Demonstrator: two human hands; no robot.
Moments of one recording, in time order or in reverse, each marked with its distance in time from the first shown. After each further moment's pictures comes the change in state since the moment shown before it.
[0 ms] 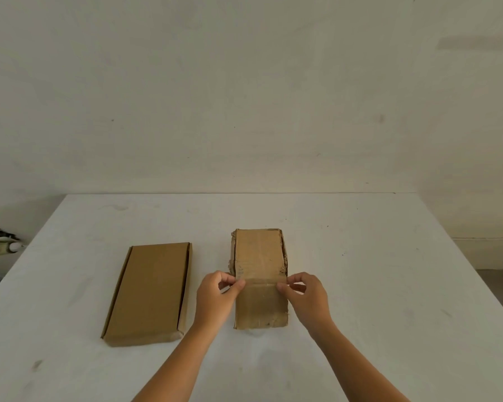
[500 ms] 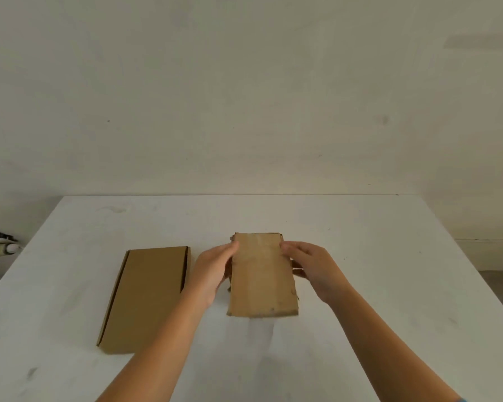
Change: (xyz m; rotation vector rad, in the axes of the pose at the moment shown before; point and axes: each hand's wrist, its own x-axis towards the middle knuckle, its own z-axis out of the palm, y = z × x) left_hand 0.043 0.057 -0.021 -0.505 -0.234 -0.349; right_hand 0.037 -0.069 -0.034 0.265 -0.272 0.089
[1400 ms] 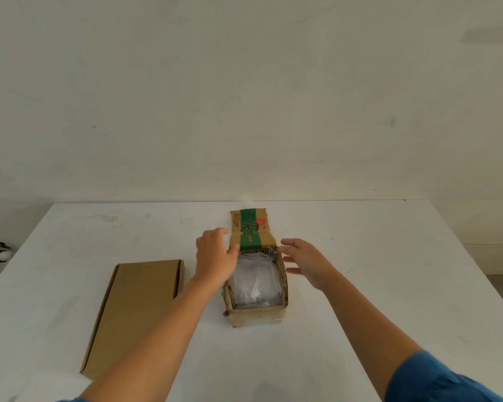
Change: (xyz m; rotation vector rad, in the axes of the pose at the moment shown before) left_hand 0.088 0.001 0.012 0.956 0.267 0.364; right_hand 0.092 0.010 -0.007 -0.103 -0.051 0.127
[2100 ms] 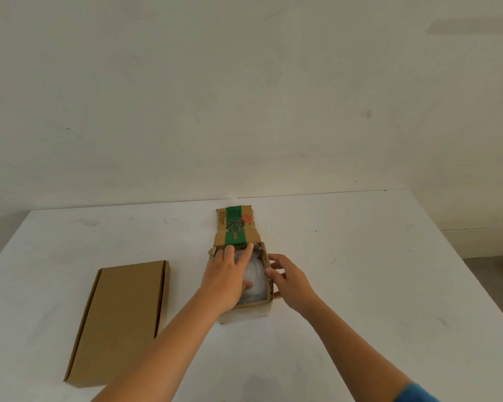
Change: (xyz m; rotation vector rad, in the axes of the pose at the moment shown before) left_hand -0.041 0.018 0.029 0.573 -0.278 0.431; right_hand -0.038 0.048 0.013 -0.183 0.070 -0.236
